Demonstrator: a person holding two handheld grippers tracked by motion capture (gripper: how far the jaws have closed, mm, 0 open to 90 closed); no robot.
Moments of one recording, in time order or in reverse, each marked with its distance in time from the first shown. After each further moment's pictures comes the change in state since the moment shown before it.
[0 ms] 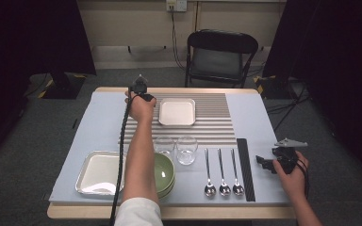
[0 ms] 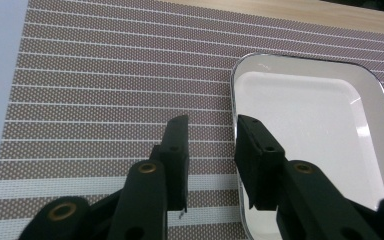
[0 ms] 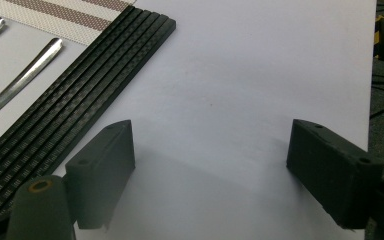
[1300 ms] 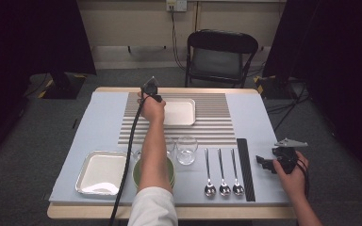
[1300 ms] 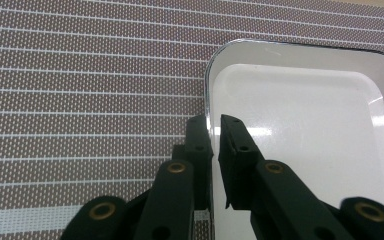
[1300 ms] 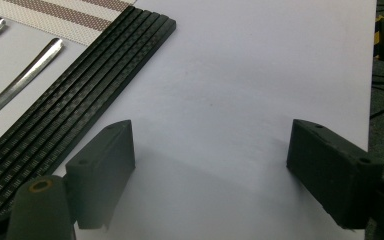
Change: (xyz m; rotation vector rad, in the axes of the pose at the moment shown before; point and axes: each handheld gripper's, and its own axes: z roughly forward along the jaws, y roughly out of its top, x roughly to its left) left arm -0.029 0.003 0.042 0.060 0.044 0.009; right arm 0.000 0.000 0.000 -0.001 0.001 -0.001
